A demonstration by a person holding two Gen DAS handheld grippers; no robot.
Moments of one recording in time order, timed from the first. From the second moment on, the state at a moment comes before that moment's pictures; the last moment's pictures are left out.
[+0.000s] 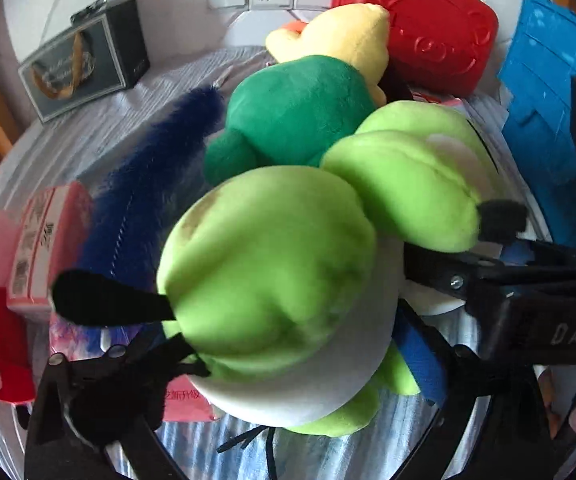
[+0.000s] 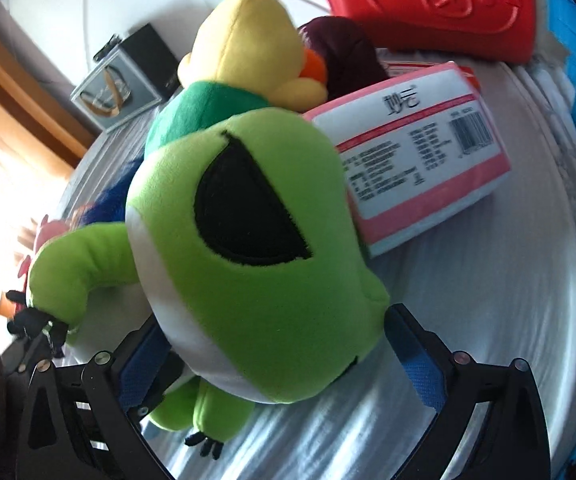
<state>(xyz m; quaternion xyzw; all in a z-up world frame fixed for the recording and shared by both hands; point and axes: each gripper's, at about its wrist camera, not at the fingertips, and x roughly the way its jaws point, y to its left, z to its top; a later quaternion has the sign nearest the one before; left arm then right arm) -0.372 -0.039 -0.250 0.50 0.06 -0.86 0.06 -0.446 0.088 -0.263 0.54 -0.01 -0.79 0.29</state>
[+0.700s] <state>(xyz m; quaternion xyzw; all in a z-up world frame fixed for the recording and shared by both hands) -0.272 -0.053 -0.107 0.35 0.02 -0.94 0.01 -0.328 0.092 -0.117 0.40 0.00 -0.87 0.27</state>
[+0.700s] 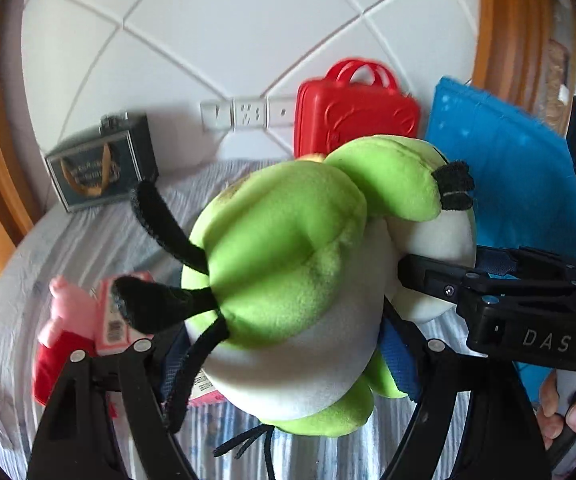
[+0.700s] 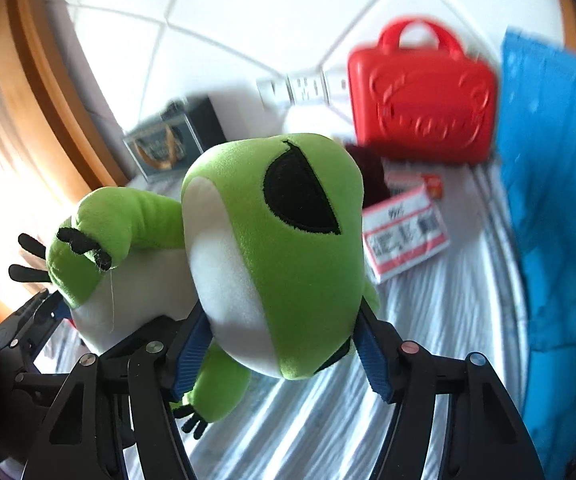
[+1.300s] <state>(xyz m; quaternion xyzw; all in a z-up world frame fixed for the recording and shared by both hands) -0.187 0.063 0.039 0.17 -0.04 -0.97 -0.17 -0.196 0.217 0.036 0.23 -0.03 -0.97 0.12</state>
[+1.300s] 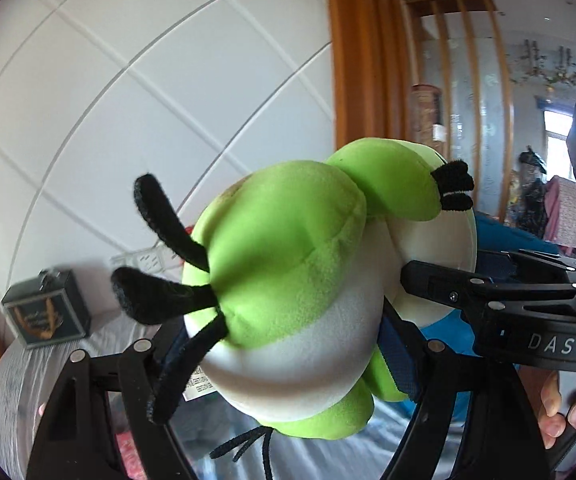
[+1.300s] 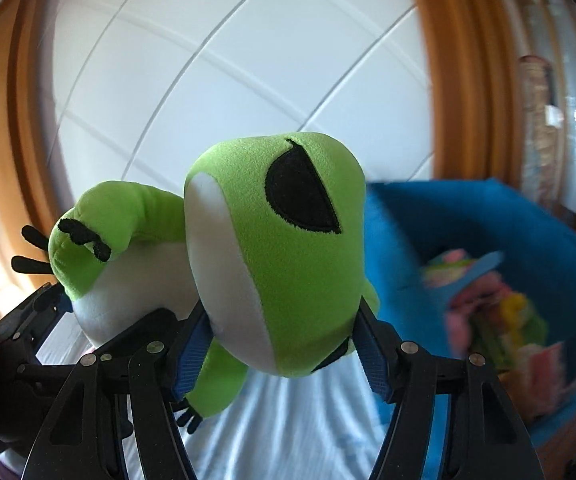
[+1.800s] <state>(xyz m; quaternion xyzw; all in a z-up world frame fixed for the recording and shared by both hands) -0.194 0.382 0.051 0.20 -0.05 -0.95 -0.23 -0.192 0.510 0.058 0.23 -0.05 -0.97 0.04</state>
